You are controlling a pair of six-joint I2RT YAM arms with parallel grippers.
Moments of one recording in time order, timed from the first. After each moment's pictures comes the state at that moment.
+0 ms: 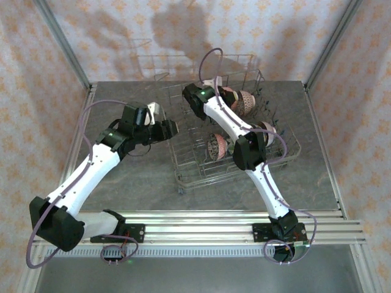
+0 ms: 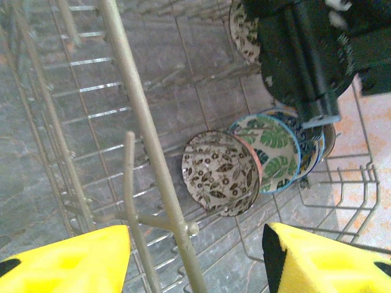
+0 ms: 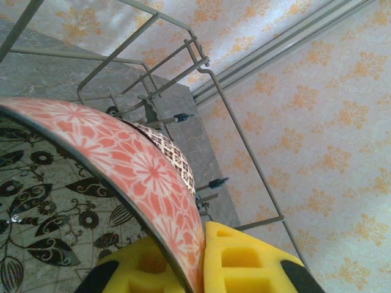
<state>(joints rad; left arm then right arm) -0.35 1.22 1.14 -0.60 0.29 -0.67 0.61 2.54 2.54 -1.37 1.30 0.44</state>
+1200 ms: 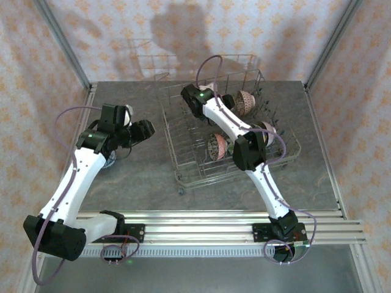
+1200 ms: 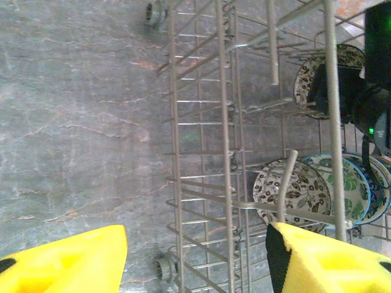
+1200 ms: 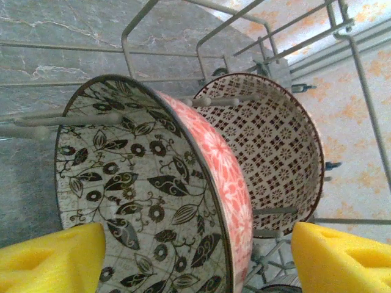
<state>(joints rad) -0.16 1.14 1.17 -0.86 0.20 -0.67 0.62 2.52 2.48 -1.28 0.96 0.35</state>
